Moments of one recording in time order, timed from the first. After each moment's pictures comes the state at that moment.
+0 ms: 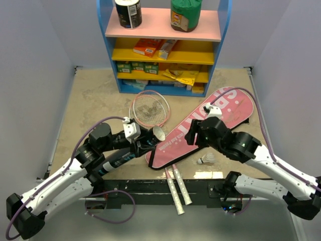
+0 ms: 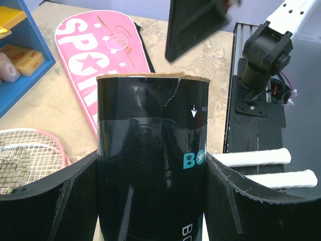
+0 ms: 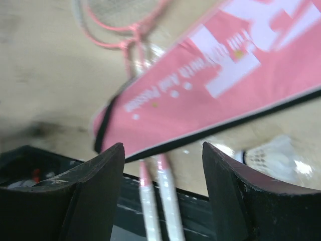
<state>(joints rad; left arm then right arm) -0.70 0.70 0.55 0.02 0.59 0.06 0.94 0.89 1.04 -0.83 0.34 0.78</state>
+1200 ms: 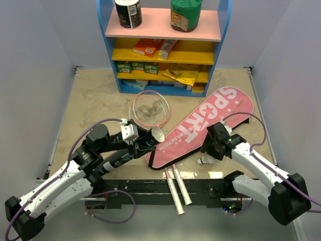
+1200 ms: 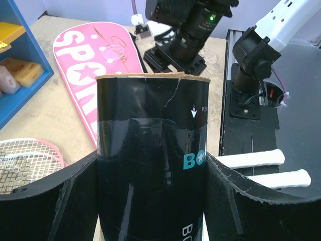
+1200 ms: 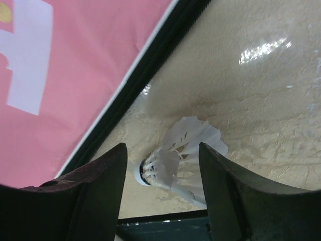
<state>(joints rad) -0.70 0.66 0.55 0.02 0.62 0.06 0.46 1.00 0.57 -0.75 0.16 0.88</state>
